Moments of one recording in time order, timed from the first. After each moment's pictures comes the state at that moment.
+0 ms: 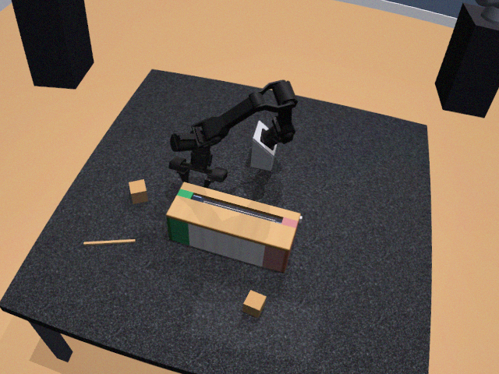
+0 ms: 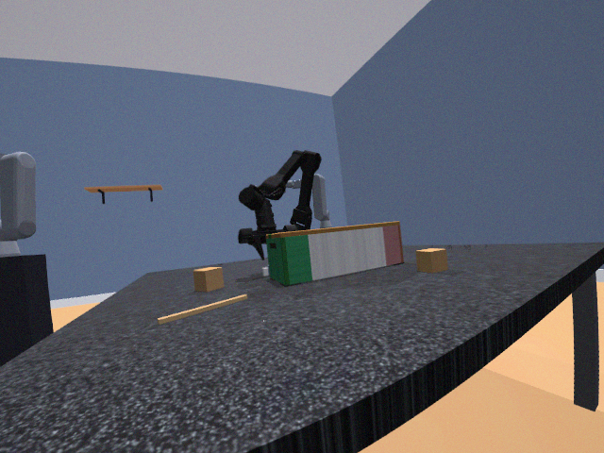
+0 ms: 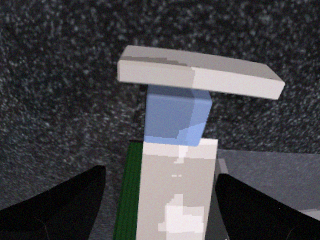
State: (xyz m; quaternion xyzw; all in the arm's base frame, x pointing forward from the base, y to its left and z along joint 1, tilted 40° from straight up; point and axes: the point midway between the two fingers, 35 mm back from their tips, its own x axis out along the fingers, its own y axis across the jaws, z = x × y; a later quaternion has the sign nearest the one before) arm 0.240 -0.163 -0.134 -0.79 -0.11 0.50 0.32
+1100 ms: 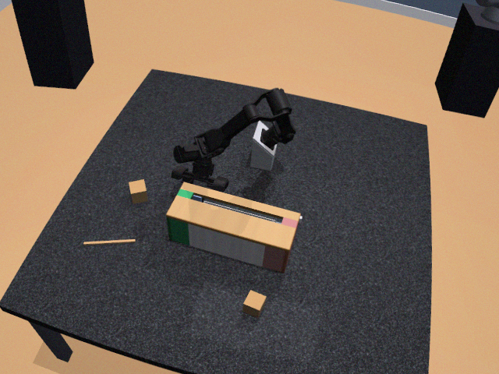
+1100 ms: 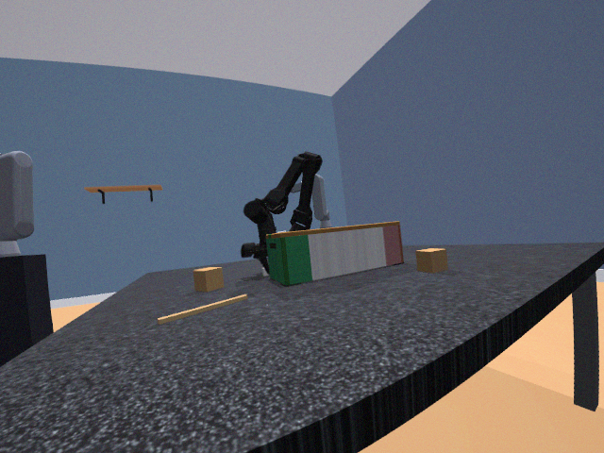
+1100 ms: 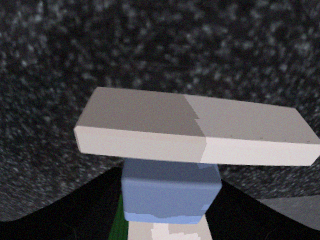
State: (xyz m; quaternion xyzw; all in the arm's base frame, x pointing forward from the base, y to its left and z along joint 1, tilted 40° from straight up) arm 0.242 -0.130 -0.166 -0.79 -0.11 0.50 0.33
